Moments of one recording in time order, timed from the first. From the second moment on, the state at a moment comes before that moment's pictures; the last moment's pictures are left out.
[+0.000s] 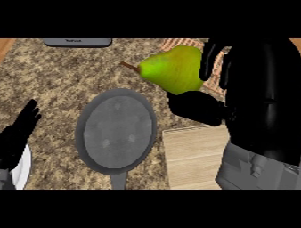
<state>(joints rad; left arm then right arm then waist) -0.02 0.30 0.16 -1.40 0.07 -0.07 0.11 -0.83 -0.01 0.26 -1.95 1.08 0.21 1.13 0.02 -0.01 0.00</state>
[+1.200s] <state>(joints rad) 0.01 0.30 0.18 -1.42 0.07 -0.09 0.10 -1.24 -0.11 -0.08 -1.49 1.25 0.44 0.99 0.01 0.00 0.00</state>
